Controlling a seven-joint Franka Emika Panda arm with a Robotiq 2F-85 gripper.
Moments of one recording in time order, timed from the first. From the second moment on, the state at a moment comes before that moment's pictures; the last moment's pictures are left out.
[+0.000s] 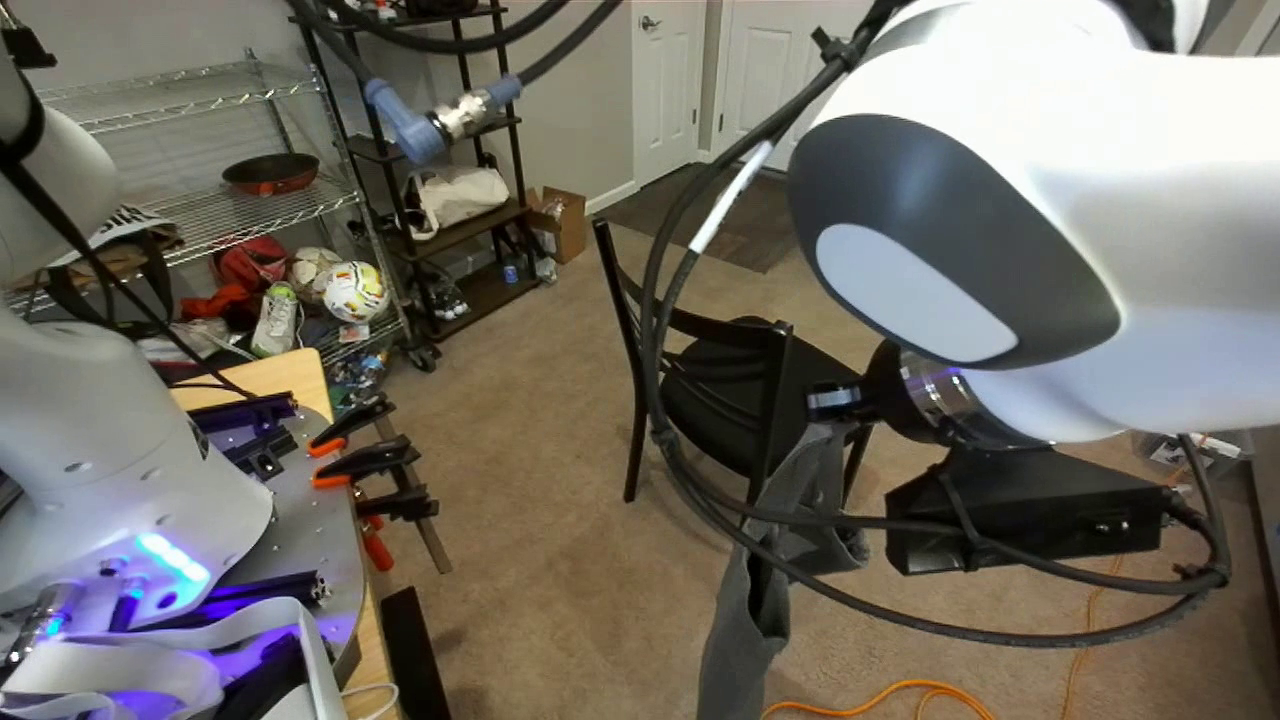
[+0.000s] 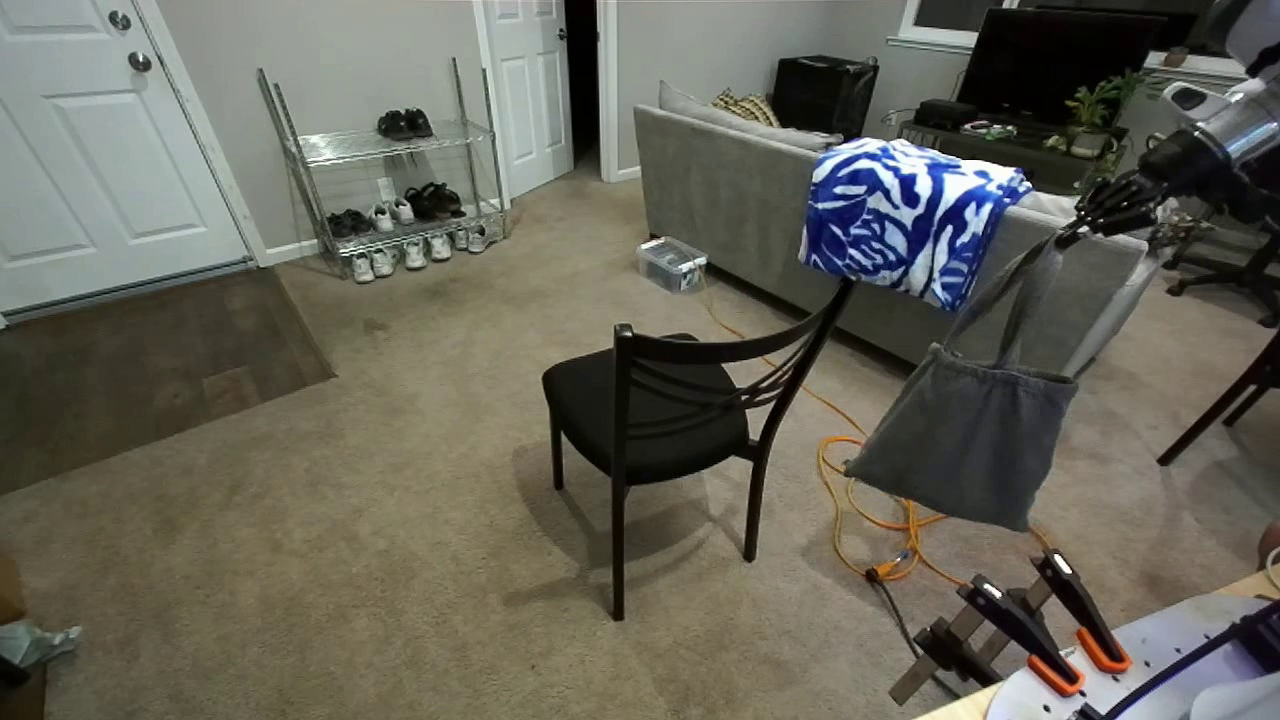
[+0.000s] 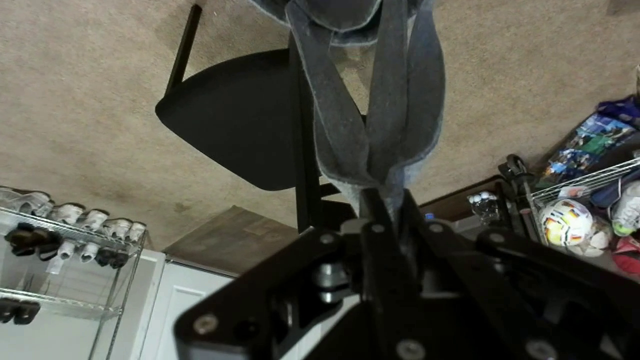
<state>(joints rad) -0.54 0.49 -0.25 -1.74 0.79 1.88 -2.27</state>
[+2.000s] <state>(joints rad) -0.43 0.68 -0.13 -1.50 0.43 2.21 -1.77</state>
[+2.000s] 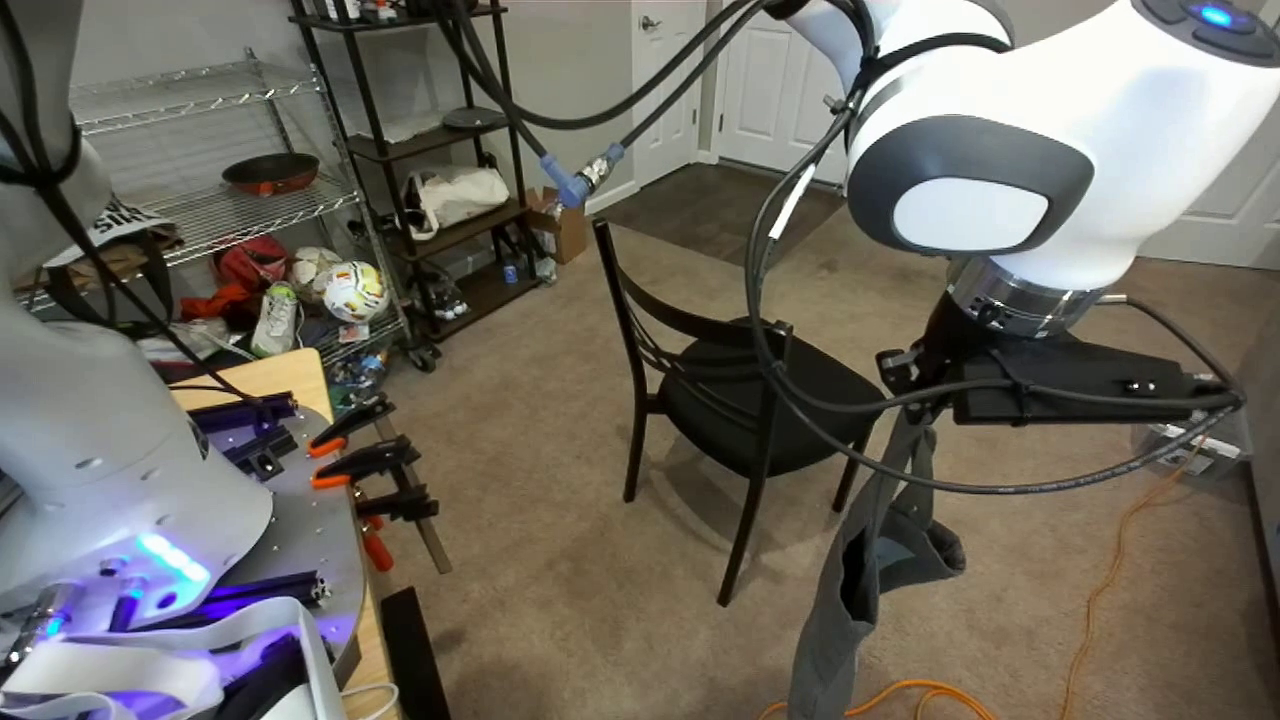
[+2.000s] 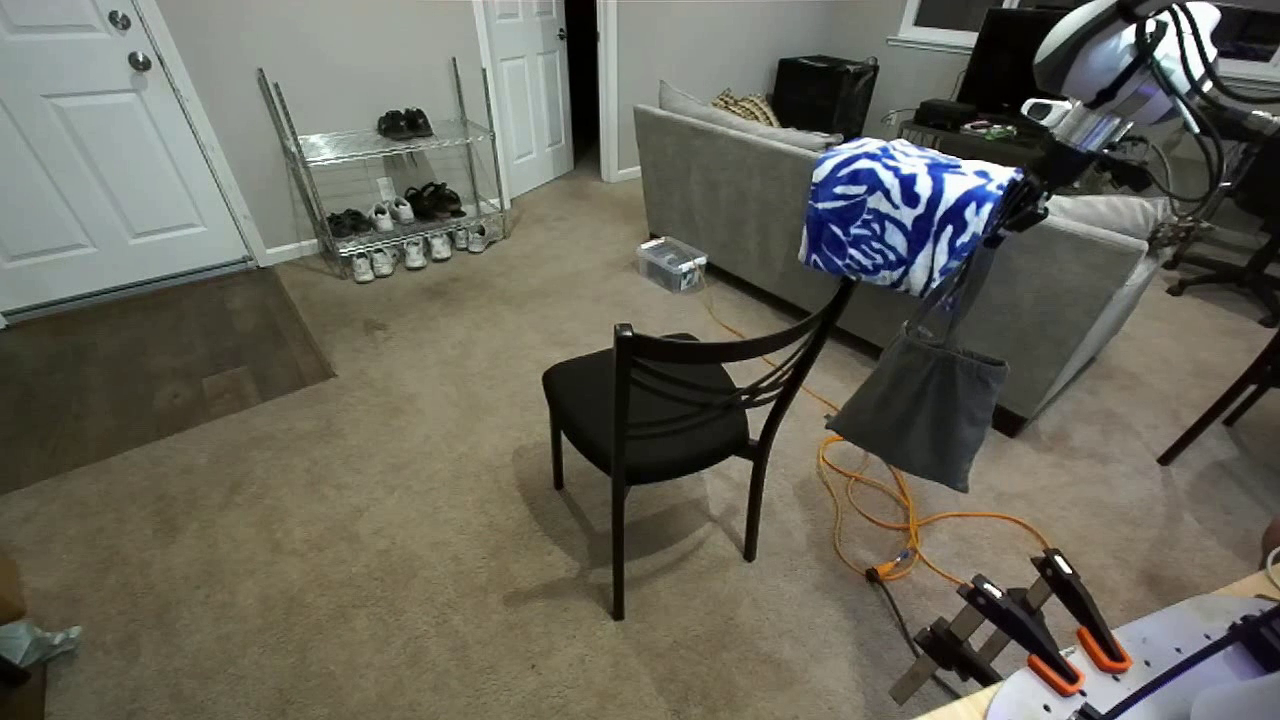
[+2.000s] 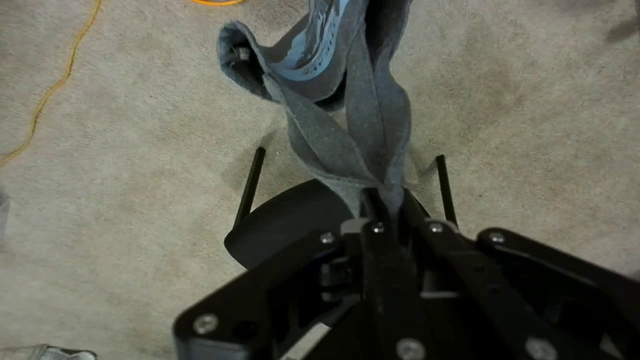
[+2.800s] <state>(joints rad) -0.49 0.61 0.00 -1.68 0.52 2.26 -1.82</state>
